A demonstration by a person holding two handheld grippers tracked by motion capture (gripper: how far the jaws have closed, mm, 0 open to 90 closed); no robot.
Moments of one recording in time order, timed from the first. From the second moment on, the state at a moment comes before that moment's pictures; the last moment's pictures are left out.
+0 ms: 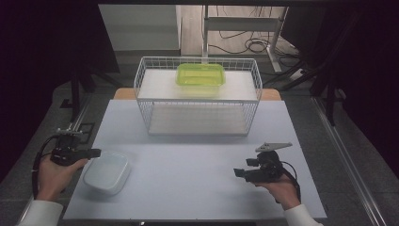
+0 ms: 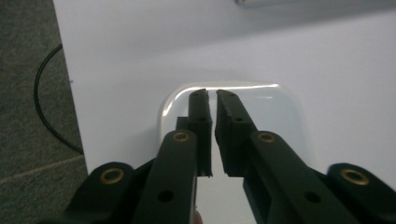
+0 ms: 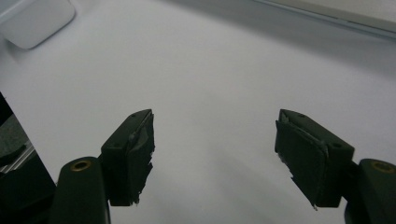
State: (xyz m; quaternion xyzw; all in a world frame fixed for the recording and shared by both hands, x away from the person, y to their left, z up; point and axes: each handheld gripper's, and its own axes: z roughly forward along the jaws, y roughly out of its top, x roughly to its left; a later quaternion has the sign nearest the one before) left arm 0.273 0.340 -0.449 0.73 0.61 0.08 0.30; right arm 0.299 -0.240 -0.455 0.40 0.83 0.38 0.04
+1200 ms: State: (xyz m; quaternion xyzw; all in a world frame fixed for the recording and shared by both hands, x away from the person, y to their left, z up) left arm 0.255 0.353 -0.486 0.74 0.62 0.05 0.24; right arm 0.301 -0.234 -0.458 0.41 0.83 0.37 0.03
